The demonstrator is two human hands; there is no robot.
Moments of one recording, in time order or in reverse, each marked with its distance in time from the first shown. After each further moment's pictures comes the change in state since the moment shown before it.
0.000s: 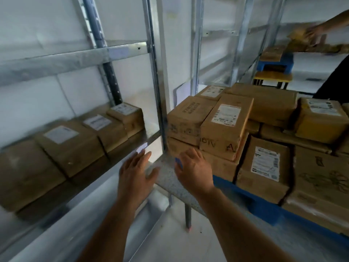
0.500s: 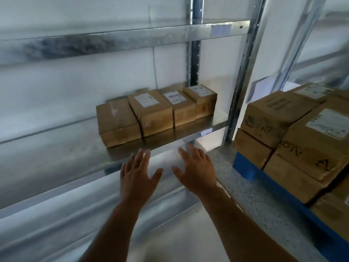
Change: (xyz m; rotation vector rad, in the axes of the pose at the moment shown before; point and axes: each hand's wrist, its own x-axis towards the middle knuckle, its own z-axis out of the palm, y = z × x) left_hand -0.115 -0.097 -0.047 0.264 0.189 -0.461; right_hand -0.027 -0.103 0.087 0.062 -0.430 -0.350
